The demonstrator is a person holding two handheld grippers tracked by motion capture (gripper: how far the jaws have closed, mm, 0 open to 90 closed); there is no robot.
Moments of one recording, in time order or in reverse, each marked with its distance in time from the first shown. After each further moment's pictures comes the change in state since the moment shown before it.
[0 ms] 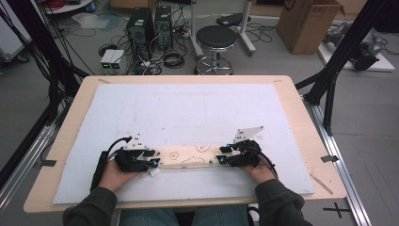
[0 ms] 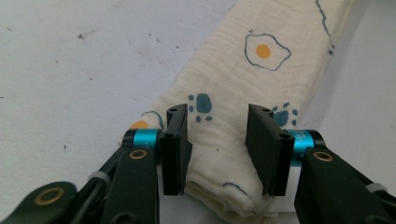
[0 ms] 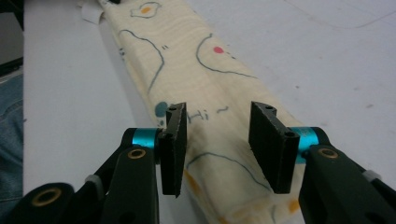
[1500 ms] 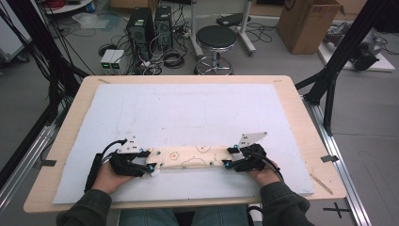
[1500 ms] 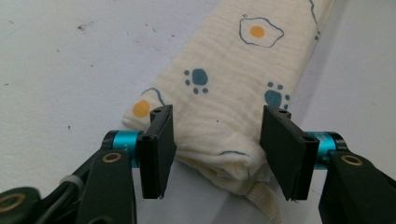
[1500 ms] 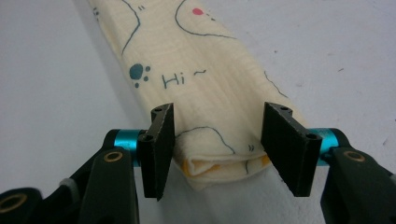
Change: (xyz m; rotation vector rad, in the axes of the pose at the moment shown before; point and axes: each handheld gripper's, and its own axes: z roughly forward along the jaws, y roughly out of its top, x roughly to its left) left arm -0.002 -0.009 -0.011 -0.001 -0.005 0.029; right arm 0.001 -0.018 -0.006 0.041 -0.080 -0.065
